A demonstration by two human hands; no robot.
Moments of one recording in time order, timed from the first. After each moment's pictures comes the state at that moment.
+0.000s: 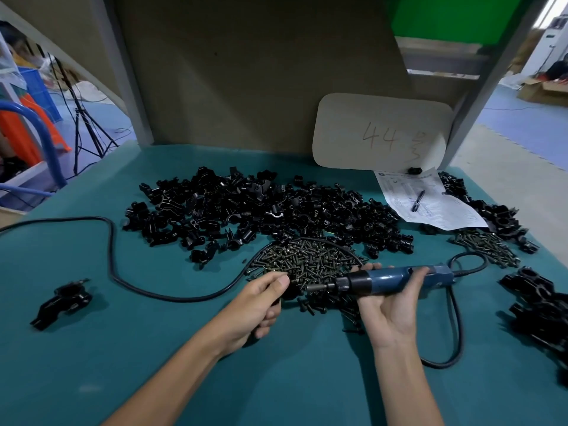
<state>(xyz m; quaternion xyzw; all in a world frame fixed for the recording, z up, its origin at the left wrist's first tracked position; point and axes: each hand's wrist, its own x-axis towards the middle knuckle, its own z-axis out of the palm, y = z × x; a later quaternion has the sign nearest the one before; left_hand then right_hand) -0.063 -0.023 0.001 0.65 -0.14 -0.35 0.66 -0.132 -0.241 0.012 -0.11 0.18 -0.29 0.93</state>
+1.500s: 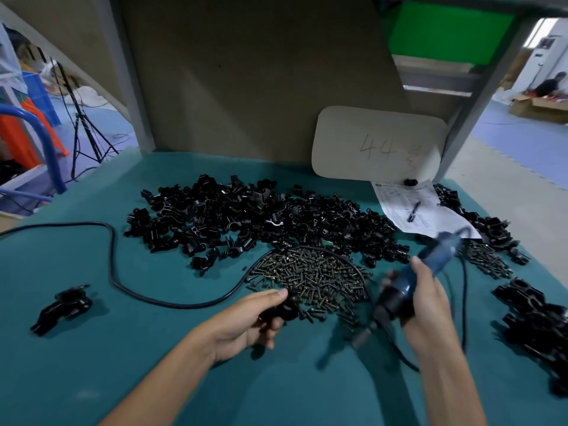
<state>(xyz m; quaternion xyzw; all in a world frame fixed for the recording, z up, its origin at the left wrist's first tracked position) -0.059 -0.012 0.012 0.57 -0.09 -0.47 0.67 -0.152 -0.287 0.039 -0.46 0.31 -0.26 0.79</state>
